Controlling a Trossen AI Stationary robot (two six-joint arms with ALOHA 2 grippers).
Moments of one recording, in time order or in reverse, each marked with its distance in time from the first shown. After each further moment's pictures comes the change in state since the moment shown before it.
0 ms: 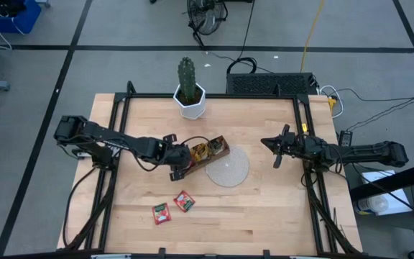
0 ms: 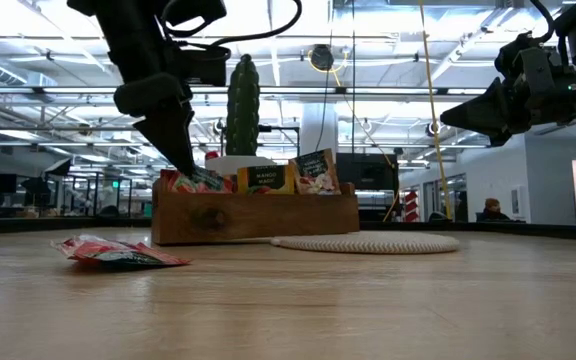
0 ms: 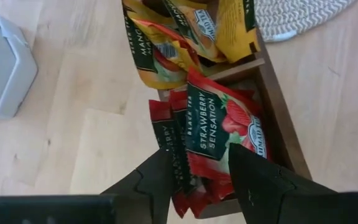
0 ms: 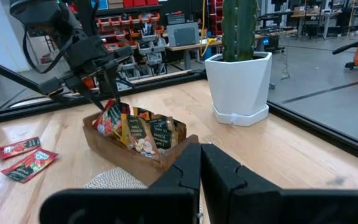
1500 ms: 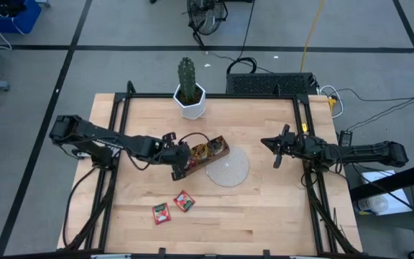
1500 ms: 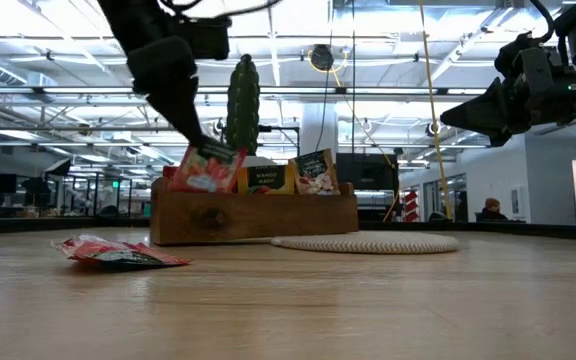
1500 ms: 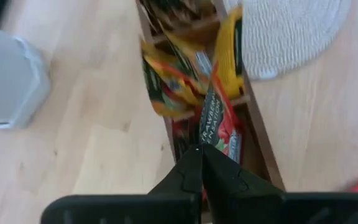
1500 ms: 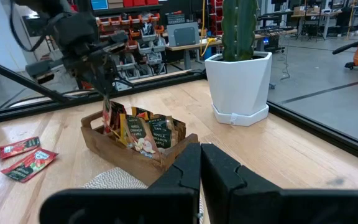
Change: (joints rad) left arm -0.019 -0.049 0.038 -0.004 -0.005 -0.045; right arm 0.000 0.000 0.000 -0.001 0.000 0.000
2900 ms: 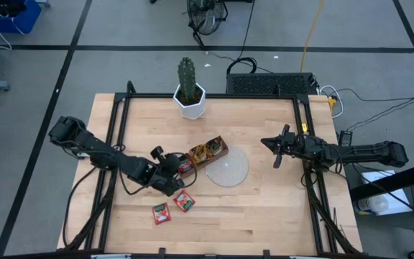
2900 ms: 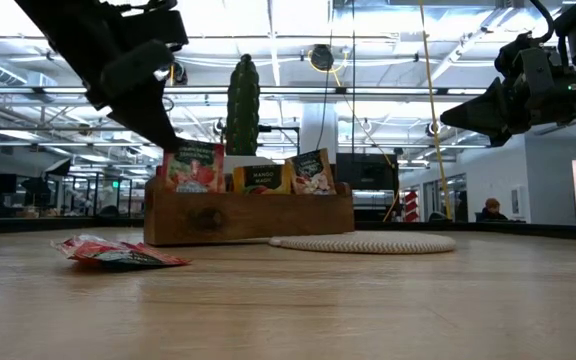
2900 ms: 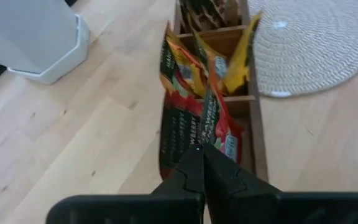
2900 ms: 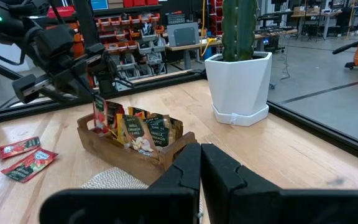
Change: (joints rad) left arm -0.267 0.010 -0.141 0.088 -0.386 -0.505; right arm 0.000 0.000 0.000 0.000 0.000 0.000
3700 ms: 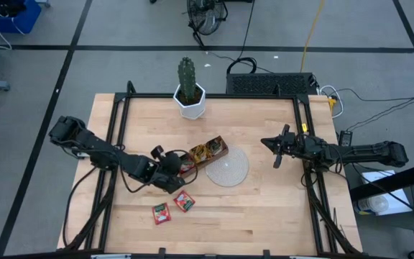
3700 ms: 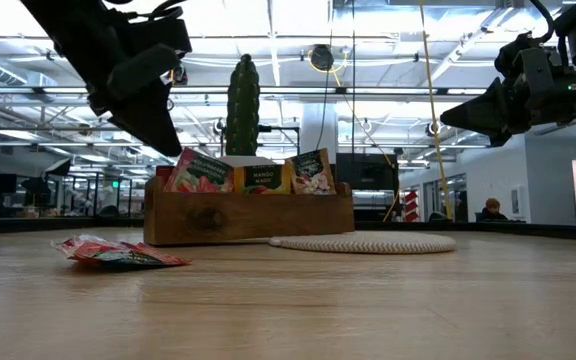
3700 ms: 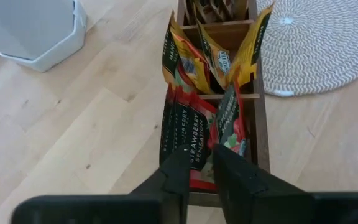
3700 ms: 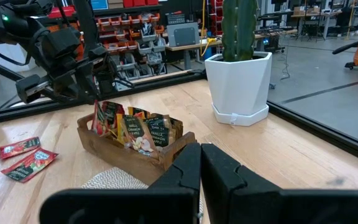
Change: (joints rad) left arm 0.031 0.000 0.000 0.000 0.044 -0.027; right arm 0.000 0.000 0.000 0.000 0.000 0.000
